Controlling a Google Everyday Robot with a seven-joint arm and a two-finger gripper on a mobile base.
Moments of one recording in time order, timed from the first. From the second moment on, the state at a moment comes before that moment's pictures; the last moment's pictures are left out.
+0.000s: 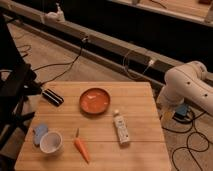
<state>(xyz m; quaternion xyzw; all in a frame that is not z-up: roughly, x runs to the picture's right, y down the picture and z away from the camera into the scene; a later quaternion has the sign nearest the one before) 0.288 0.106 0.683 -0.28 0.02 0.03 0.96</state>
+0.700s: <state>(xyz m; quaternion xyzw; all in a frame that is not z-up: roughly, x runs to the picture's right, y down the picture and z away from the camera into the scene) 0.252 0.085 0.684 -0.27 -0.02 0.05 0.96</state>
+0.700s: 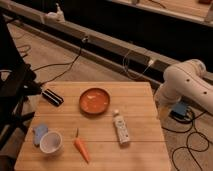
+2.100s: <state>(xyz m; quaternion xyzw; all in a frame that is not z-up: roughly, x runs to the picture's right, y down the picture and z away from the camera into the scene) 0.065 0.034 0.723 -0.28 -0.07 0.18 0.94</state>
